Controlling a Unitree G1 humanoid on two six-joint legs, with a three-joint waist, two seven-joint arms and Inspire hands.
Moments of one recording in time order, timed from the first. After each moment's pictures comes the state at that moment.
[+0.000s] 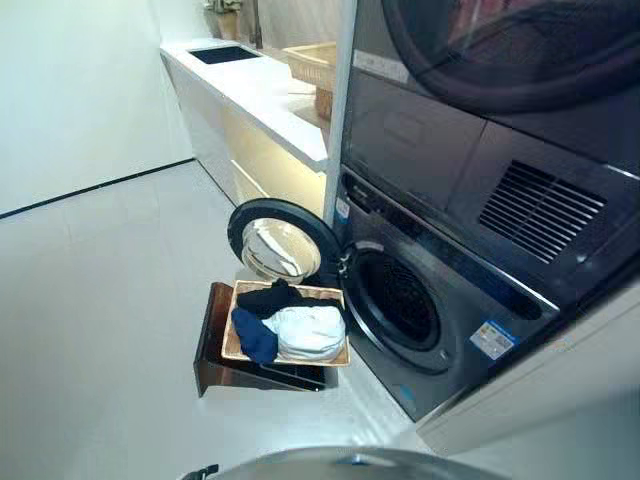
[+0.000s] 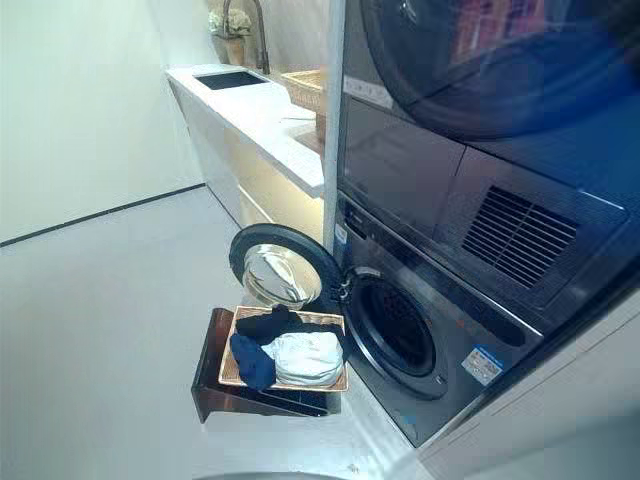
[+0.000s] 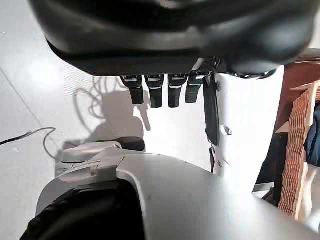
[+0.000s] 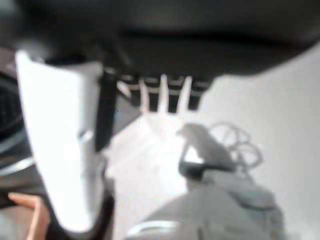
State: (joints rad) left arm 0.09 0.20 -0.17 1.45 -0.21 -0.16 -0.02; right arm 0.08 -0.20 0.04 1.43 0.21 -0.15 -0.09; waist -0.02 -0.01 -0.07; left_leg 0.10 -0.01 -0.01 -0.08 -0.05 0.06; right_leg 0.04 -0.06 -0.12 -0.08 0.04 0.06
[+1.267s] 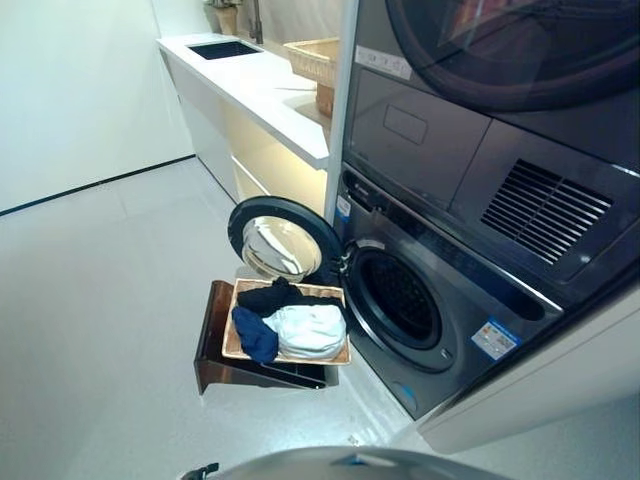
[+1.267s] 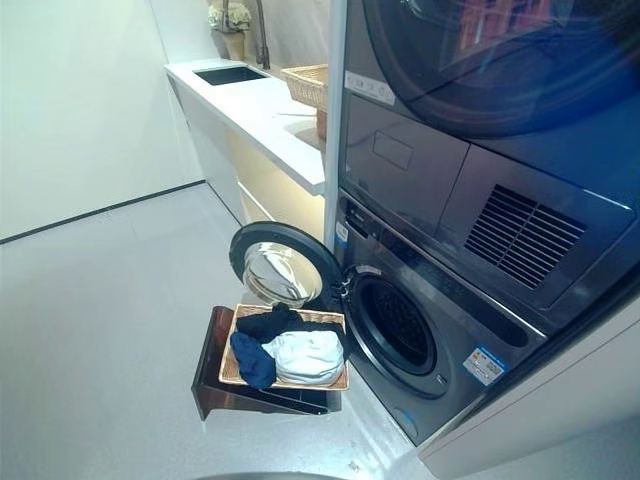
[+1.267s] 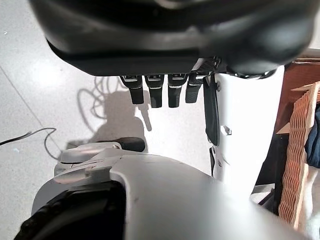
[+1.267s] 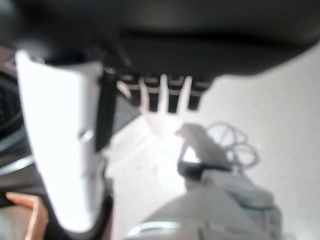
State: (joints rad) left arm 0.08 0.20 -0.17 1.45 -0.21 -0.16 -0.02; right arm 0.08 -0.20 0.04 1.43 0.21 -0.15 -0.09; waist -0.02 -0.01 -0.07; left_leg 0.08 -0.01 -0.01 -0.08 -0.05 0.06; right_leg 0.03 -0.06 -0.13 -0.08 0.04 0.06
